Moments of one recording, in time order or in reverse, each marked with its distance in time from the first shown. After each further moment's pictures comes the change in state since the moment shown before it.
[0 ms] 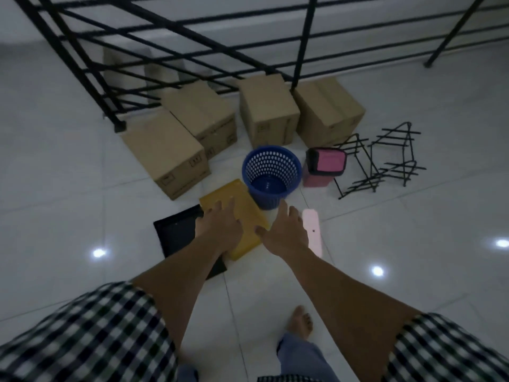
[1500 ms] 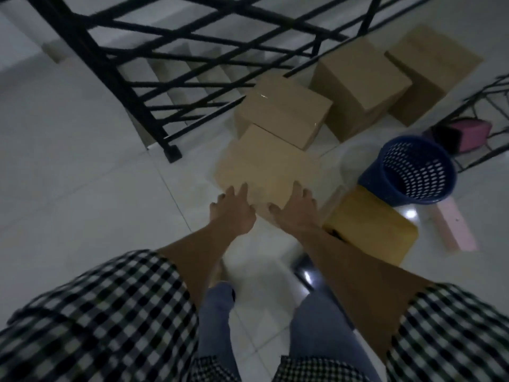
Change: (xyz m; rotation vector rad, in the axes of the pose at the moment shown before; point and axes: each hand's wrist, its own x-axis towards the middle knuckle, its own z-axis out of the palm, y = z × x) left_hand 0.390 -0.533 -0.254 0.233 -0.093 0.202; right_hand 0.280 -0.585 0.264 0.193 0.070 0.297
